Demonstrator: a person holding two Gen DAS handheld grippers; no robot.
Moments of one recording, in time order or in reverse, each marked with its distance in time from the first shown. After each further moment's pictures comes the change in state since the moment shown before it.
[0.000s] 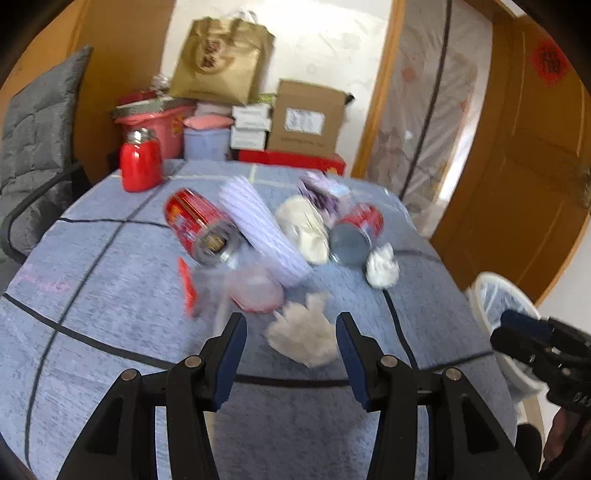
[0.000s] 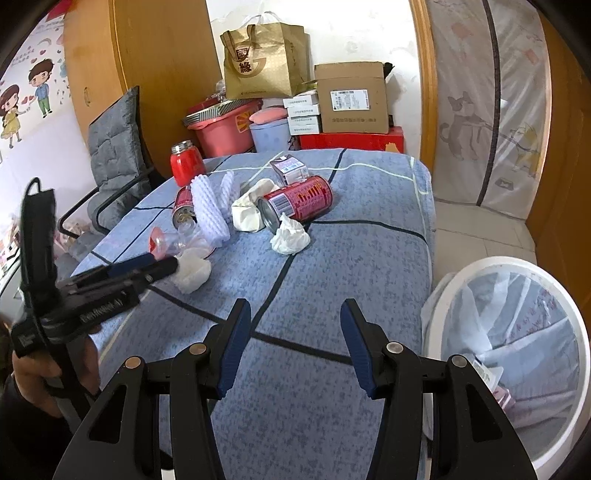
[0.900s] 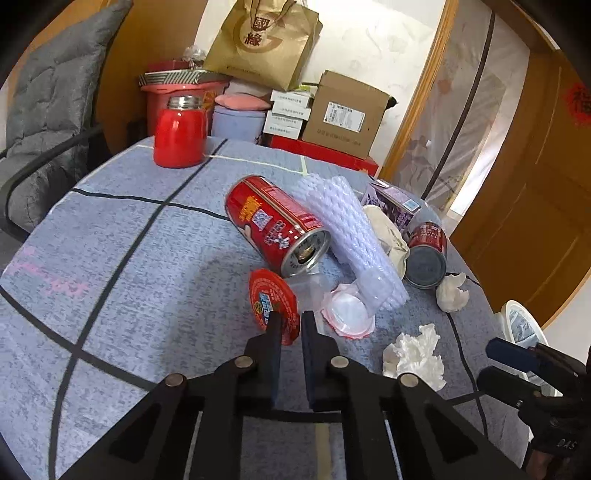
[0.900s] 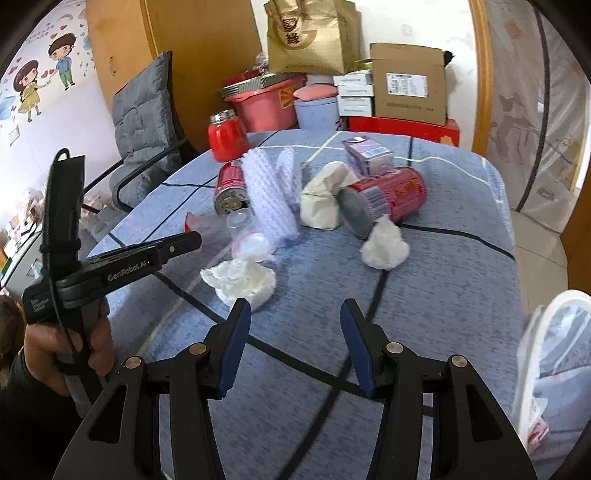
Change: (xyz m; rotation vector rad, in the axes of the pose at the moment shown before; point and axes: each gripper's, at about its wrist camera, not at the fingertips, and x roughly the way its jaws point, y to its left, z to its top) left arm 0.030 0.080 0.009 -0.105 0.063 -0.014; right arm 0.066 0.062 0.018 -0.083 0.089 0.113
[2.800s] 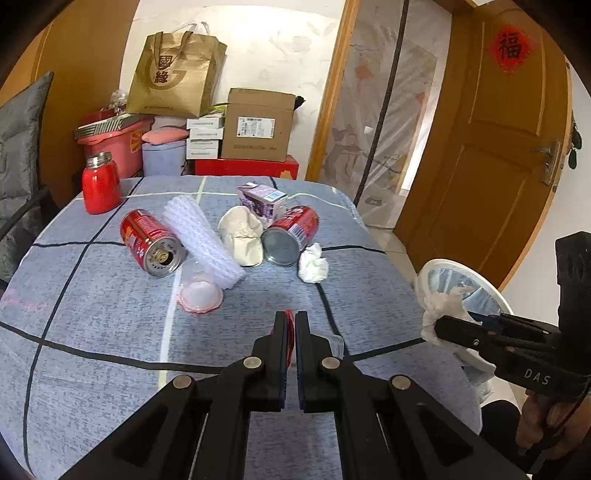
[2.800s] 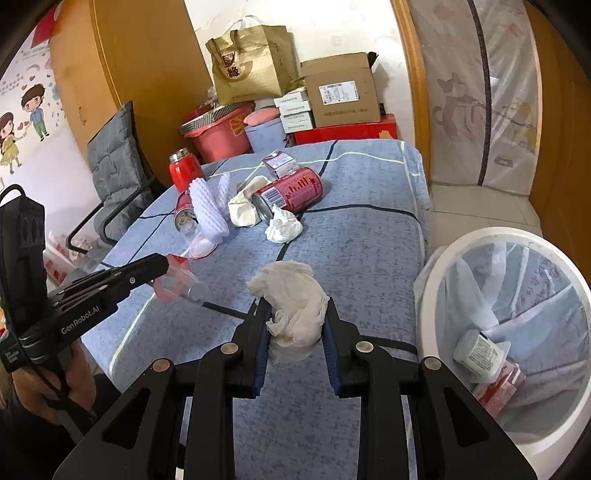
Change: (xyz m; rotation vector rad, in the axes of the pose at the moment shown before) left arm -0.050 -0.124 -0.028 0.220 -0.035 -0.123; right arm -0.085 -0.069 -0.045 0.174 -0.089 -0.066
